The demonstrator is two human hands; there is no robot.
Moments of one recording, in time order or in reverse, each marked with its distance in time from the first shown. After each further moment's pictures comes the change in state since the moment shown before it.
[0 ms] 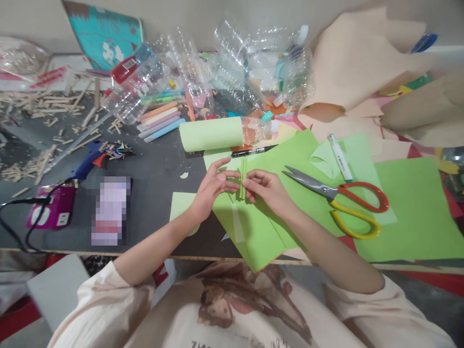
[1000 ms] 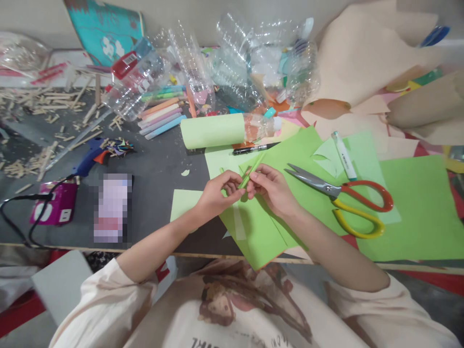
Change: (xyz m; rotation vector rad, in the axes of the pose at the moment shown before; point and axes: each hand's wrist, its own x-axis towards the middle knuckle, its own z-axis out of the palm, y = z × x) left_hand -0.003 0.000 0.010 0.586 -0.008 0.229; right_hand 0.001 0.005 0.000 0.267 -0.037 -0.075
